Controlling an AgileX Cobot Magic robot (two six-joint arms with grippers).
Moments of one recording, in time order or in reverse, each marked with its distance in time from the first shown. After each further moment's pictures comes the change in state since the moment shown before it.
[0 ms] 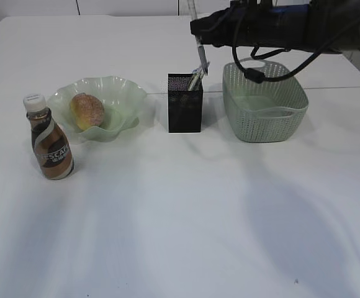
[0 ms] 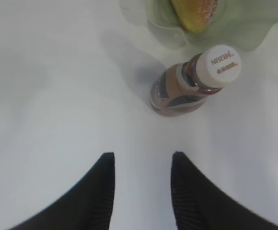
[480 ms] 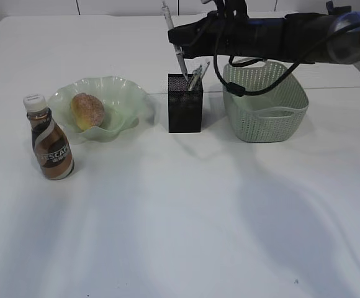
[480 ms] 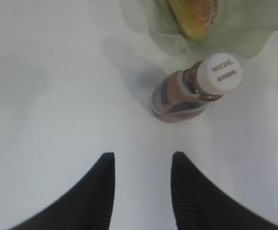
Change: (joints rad) left arm 0.000 0.000 0.000 0.000 -0.019 0.000; right arm 0.031 0.123 -0.125 0.005 0.100 -0.091
